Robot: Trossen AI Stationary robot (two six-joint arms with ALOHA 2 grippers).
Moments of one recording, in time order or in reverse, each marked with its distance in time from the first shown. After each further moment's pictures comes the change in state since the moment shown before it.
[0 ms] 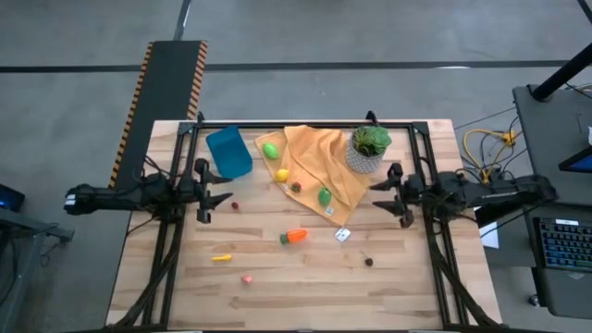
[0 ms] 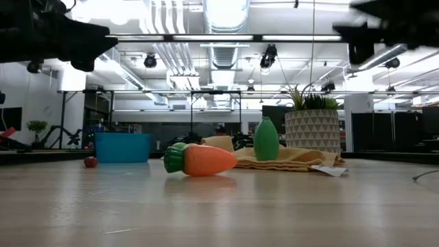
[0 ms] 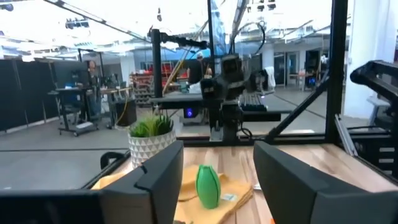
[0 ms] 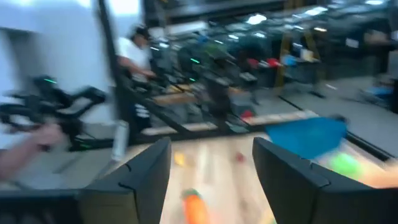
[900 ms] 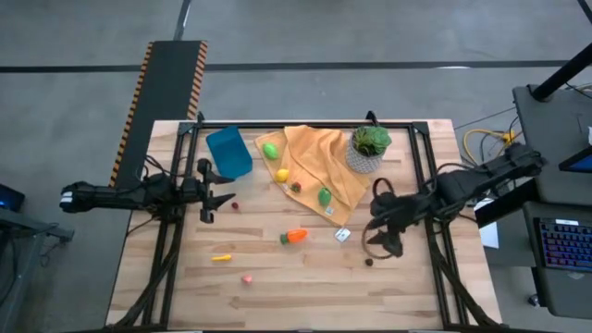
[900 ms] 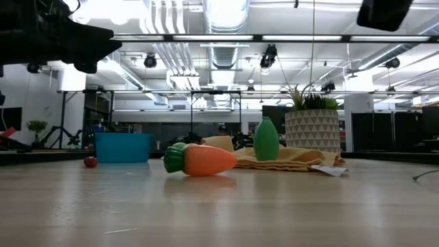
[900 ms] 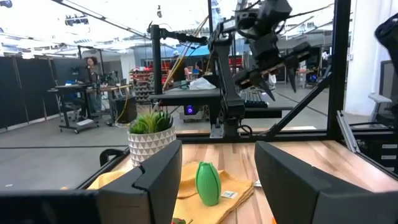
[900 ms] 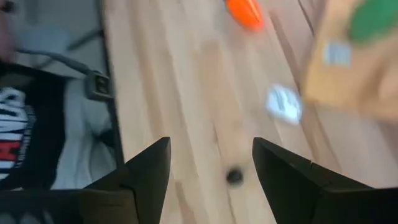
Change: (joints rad) left arm 0.000 0.083 -0.013 0.087 -0.005 0.002; right arm 0.358 0.777 0.920 -1.204 0.060 0.635
